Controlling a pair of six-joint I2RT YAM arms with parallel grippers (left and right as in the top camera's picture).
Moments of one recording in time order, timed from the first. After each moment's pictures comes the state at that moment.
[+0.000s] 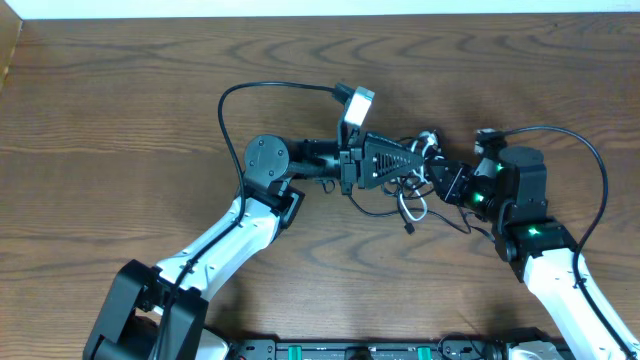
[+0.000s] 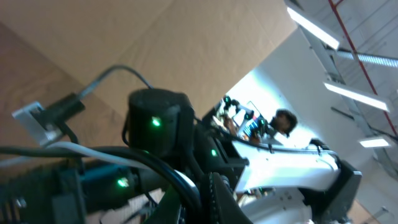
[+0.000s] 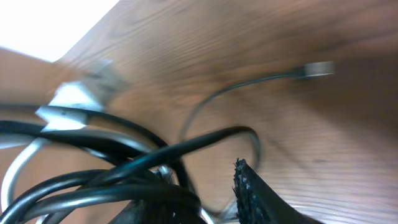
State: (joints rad) left arm -0.51 1.55 0.84 1.16 1.12 -1.21; right arm 0.14 1.17 0.58 -0.09 -0.37 0.59
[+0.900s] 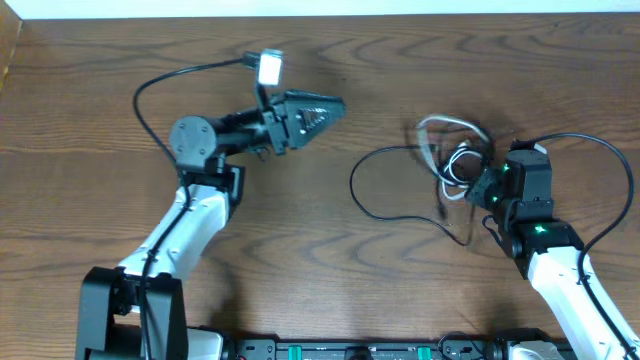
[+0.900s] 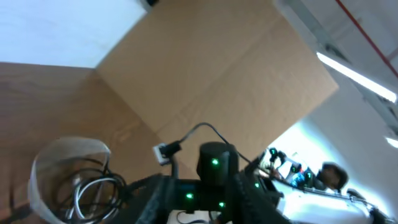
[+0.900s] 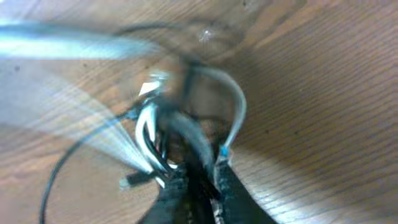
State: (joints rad) left arm -0.15 1.54 0.84 1.16 1.17 -1.25; right arm 0.08 1.18 0.58 -0.20 0.04 0.54
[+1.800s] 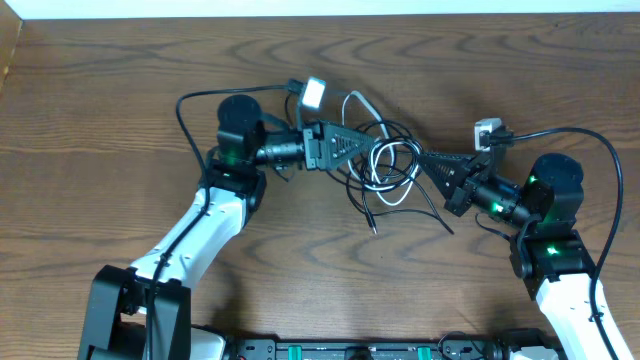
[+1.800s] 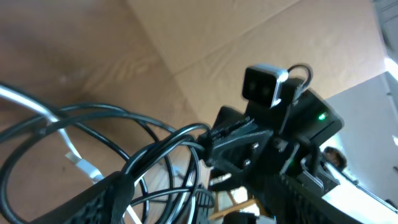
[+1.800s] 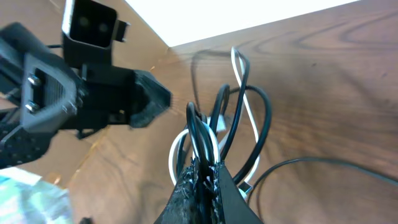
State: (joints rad) left arm -0.29 1.53 0.84 0.57 1.16 -0.89; right arm 0.08 1.01 0.57 0.12 -0.83 0.43
